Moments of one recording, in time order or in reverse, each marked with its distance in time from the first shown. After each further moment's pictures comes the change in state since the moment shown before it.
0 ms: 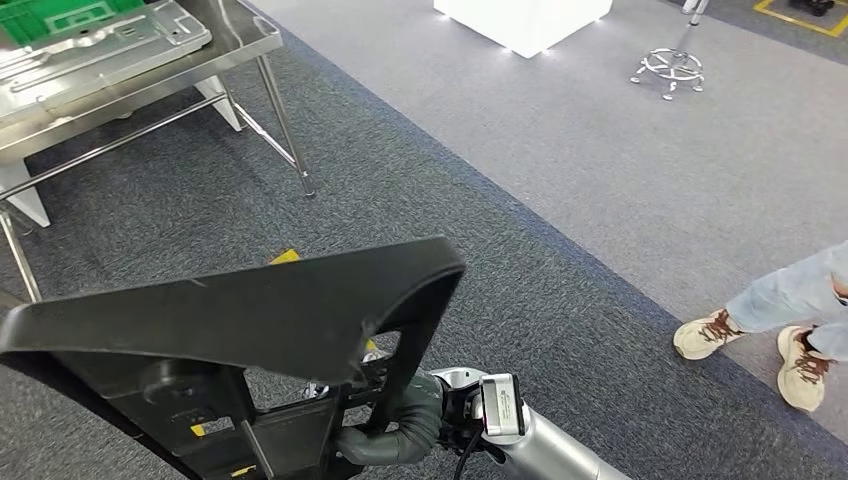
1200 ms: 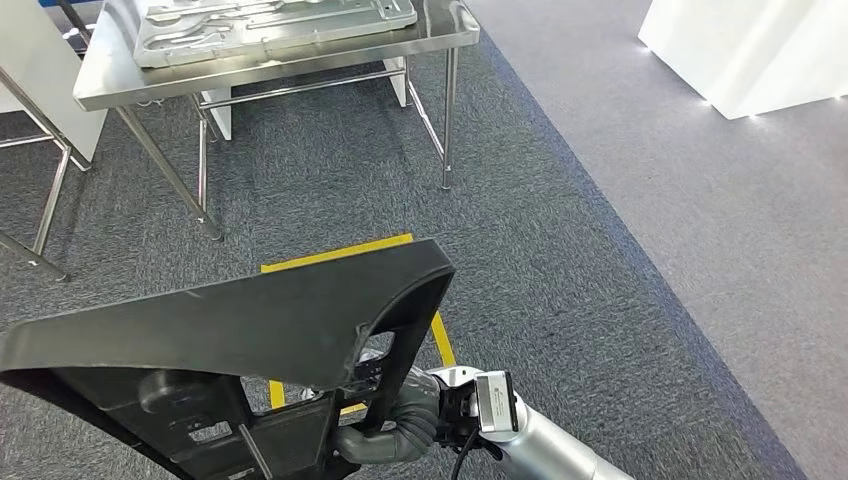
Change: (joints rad) left arm 0.003 -0.008 0.016 0.000 0.020 -0.016 -0.042; right arm -0.010 0.005 0.001 0.022 0.004 0.012 -0.004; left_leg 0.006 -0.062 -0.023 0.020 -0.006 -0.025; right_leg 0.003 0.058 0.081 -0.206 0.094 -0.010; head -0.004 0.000
